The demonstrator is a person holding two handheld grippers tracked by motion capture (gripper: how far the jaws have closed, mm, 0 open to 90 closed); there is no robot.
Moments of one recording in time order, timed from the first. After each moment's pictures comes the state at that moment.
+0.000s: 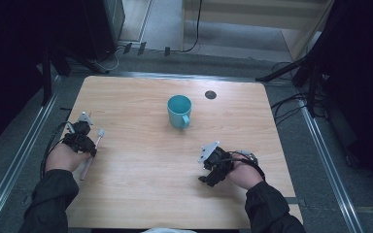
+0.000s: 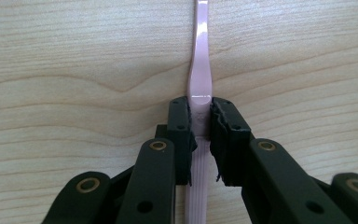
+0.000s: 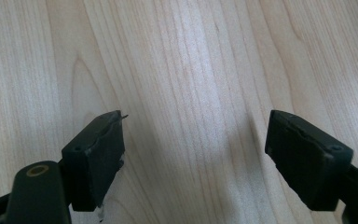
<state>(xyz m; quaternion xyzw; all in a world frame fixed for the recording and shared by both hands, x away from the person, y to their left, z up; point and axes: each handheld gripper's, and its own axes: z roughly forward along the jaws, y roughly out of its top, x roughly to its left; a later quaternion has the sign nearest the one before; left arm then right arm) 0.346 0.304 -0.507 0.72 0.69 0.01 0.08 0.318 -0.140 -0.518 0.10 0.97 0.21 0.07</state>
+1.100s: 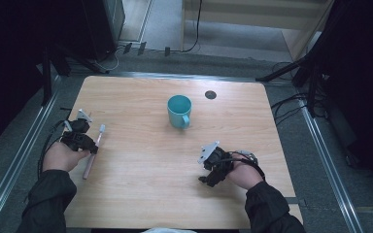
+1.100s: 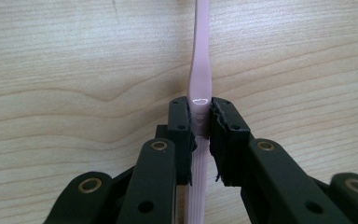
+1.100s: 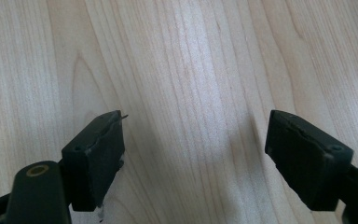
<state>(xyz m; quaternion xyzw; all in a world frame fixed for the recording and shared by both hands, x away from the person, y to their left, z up) 0.344 0.303 -0.493 0.73 0.67 0.00 0.12 0.318 -0.140 -0.519 0.10 0.97 0.21 0.07</state>
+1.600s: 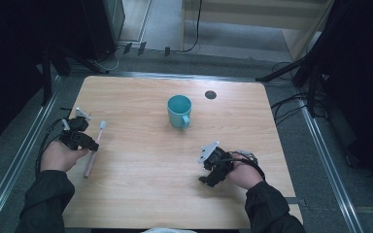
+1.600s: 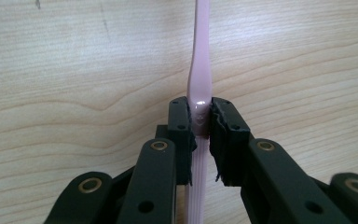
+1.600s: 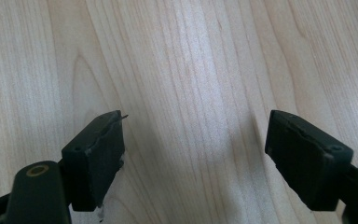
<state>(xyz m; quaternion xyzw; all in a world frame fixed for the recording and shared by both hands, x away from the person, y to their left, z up) 0.339 0.303 -0.480 0.74 0.66 0.01 0.15 0.319 -0.140 -0.519 0.10 0.97 0.21 0.07</state>
